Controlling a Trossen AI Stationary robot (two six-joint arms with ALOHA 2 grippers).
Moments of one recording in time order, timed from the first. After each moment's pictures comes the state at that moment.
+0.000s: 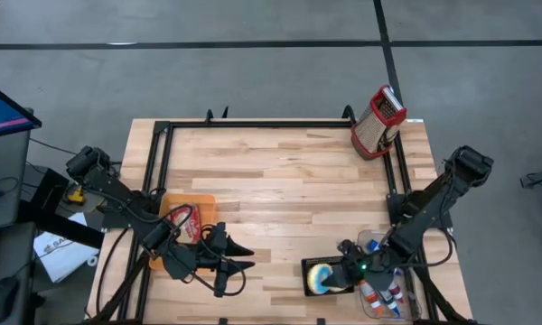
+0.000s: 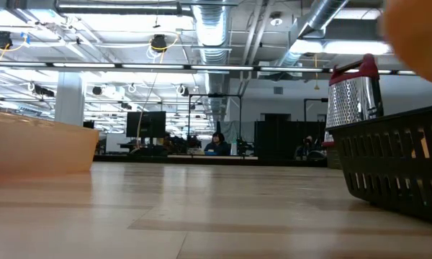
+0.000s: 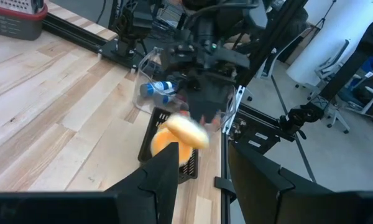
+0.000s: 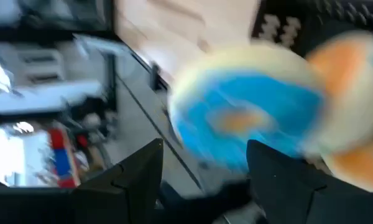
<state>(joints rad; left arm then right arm) -0.73 1.42 1.06 0.01 -0.71 -0.68 0.84 1.42 0.77 0.01 0.39 1.90</state>
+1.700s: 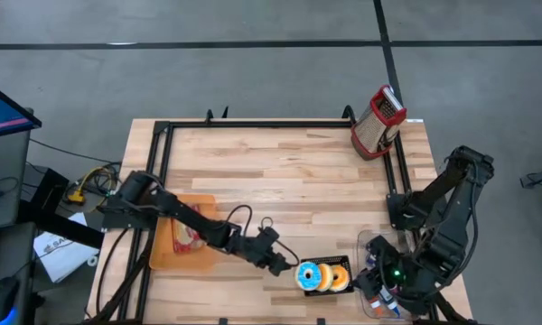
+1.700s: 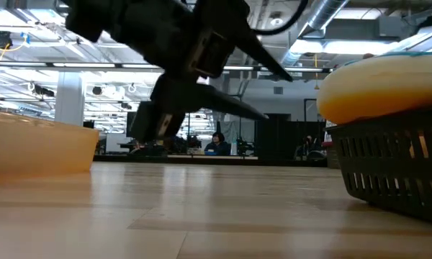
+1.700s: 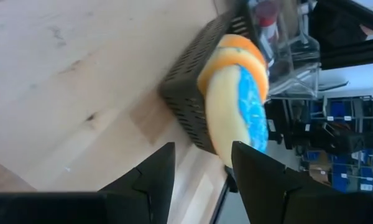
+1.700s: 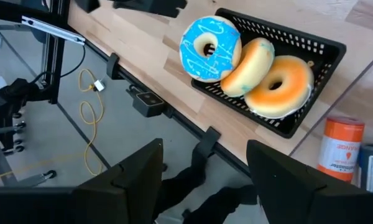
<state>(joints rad) -0.41 1.95 1.06 0.35 -0.14 -1.35 1.01 1.42 1.35 -0.99 0.45 2.03</state>
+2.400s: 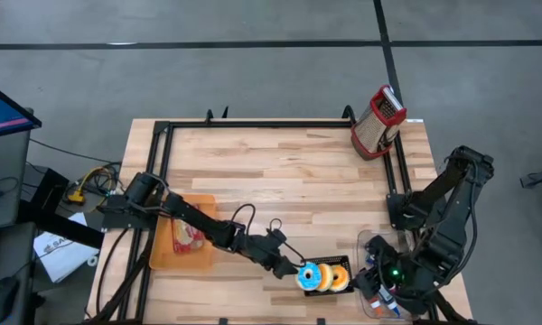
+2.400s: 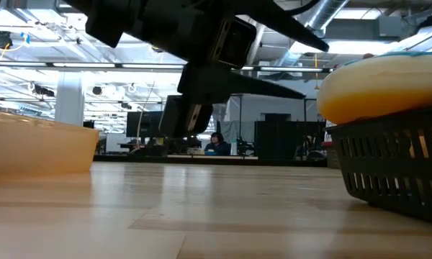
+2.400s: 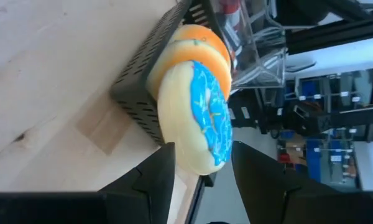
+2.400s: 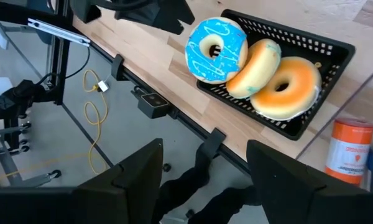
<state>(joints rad) -0.39 2.00 1.11 0.46 -0.04 -1.28 1.00 1.42 1.35 -0.97 0.45 2.02</state>
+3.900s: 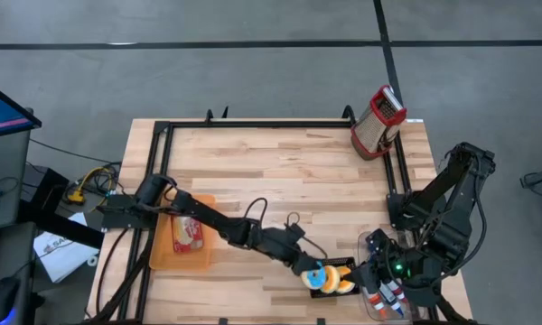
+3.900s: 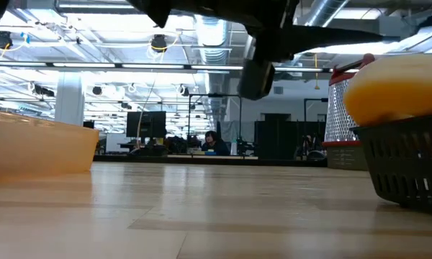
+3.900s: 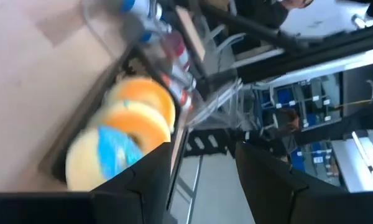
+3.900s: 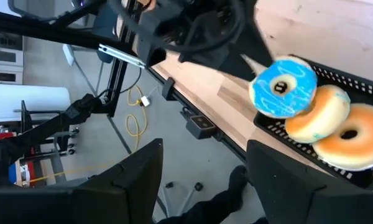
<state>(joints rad) -0.35 2.08 1.34 0.44 -0.03 -1.19 0.99 1.37 1.35 -0.86 0.59 1.90</state>
